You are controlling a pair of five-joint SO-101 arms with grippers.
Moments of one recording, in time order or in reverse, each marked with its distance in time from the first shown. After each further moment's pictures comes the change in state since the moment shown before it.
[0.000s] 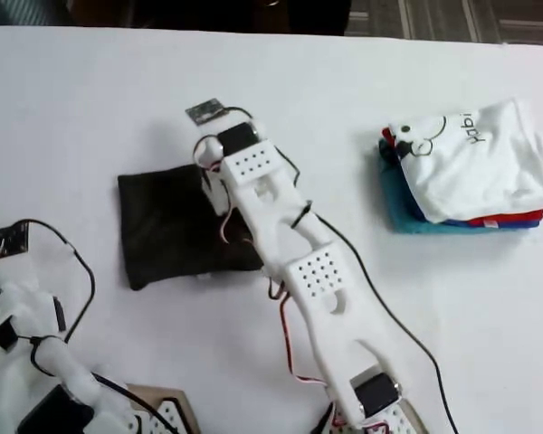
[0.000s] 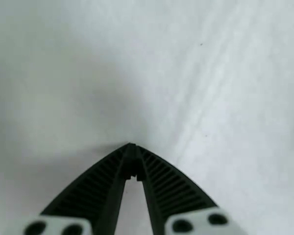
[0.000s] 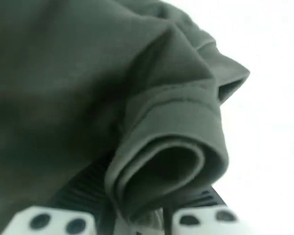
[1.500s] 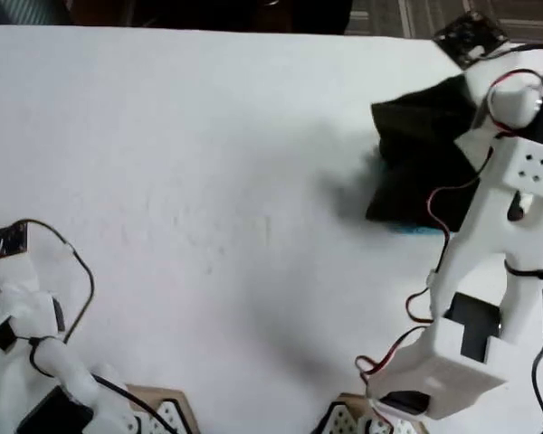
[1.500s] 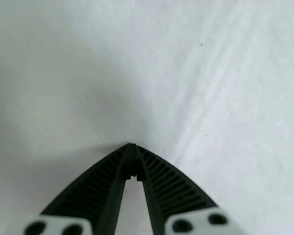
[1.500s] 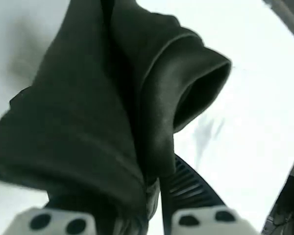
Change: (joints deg) left arm 0.0 0.0 0.0 0.0 0.0; right arm 50.3 -59.4 30.9 0.0 52.5
